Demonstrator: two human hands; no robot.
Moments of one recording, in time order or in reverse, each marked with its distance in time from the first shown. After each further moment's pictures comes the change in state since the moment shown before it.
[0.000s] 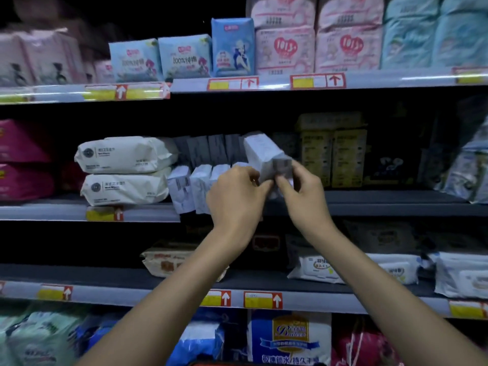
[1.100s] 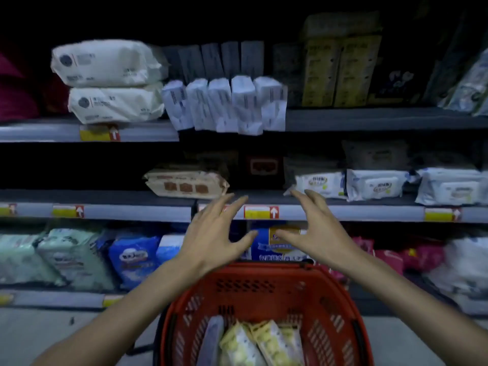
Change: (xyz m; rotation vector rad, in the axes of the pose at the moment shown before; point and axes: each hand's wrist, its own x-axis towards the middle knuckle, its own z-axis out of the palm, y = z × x) left_hand -0.183 -0.124 -0.010 0.161 -0.663 0.145; right_hand -0.195 0.033 -0.037 -0.621 -0.511 0.413
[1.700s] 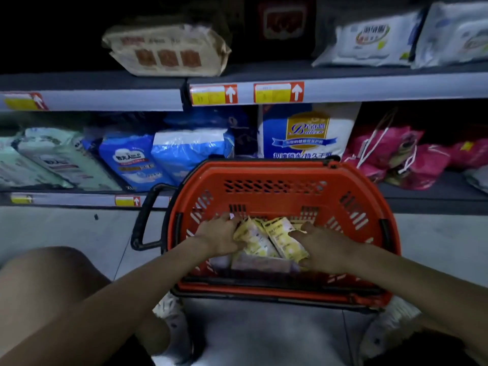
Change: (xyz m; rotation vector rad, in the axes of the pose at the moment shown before) left_hand -0.120 -0.086 0.222 0.191 -0.928 -0.189; right_hand -0.086 0.125 0.193 -0.449 -0.935 -0.024
